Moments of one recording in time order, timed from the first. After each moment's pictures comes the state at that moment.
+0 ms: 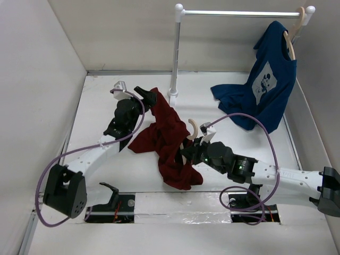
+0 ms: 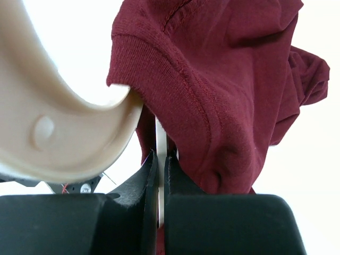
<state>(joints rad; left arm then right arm) -0.45 1.20 0.76 0.34 -0.24 -0.82 1.14 1.00 0.60 0.08 0.34 0.67</state>
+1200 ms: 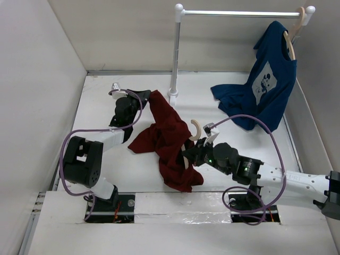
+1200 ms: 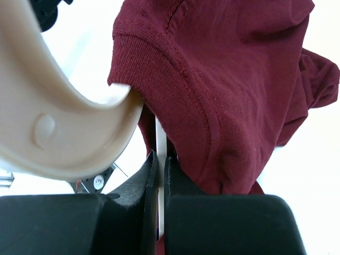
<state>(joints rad) -0.29 1.54 0.74 0.74 -0.05 -1.15 1.14 0.92 0.58 0.06 0.30 0.68</state>
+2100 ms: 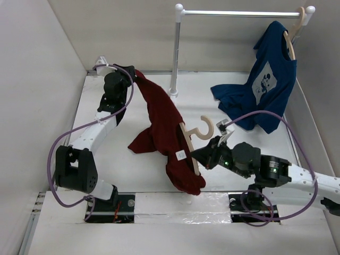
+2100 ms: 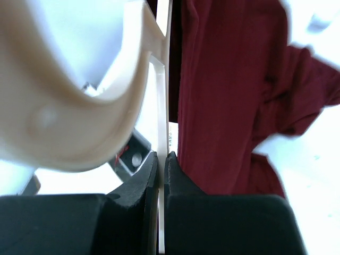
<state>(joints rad) -0.23 1.47 1.12 0.36 -0.25 -0.83 1.29 0.76 0.83 -0.32 0.37 0.70</state>
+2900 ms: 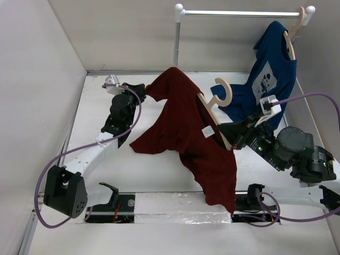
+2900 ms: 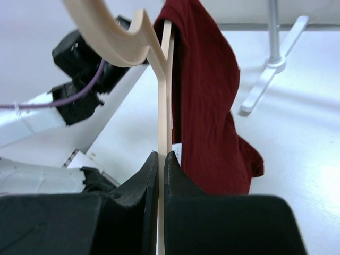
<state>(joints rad) -0.39 1.23 0.86 0.39 -0.33 -0.80 1.29 0.77 1.34 -0.64 0.63 0.53</state>
